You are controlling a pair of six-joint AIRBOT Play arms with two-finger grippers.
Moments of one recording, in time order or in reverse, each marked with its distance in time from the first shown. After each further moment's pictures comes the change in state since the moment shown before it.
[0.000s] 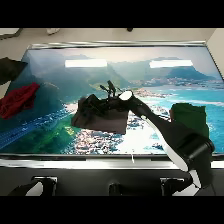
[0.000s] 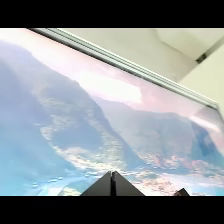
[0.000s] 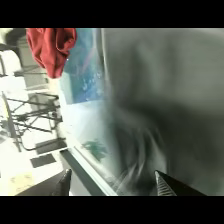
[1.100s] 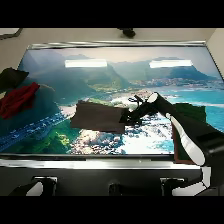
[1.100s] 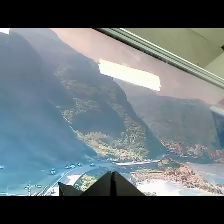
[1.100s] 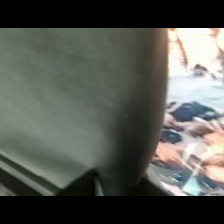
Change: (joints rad) left arm 0.028 0.027 -0.084 0.036 -0.017 0.026; right arm -0.313 0.070 -0.238 -0.434 0.353 0.078
